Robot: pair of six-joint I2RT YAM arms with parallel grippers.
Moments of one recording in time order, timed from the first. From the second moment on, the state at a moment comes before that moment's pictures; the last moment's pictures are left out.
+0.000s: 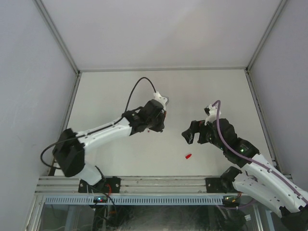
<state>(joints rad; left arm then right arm) -0.89 1.47 1.10 -0.39 -0.10 -0.44 0.67 0.67 0.65 -0.49 0.05 0.48</state>
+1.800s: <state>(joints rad) -0.68 1.96 1.32 -0.47 -0.08 -0.59 0.67 0.61 0.58 -0.52 -0.04 0.59</state>
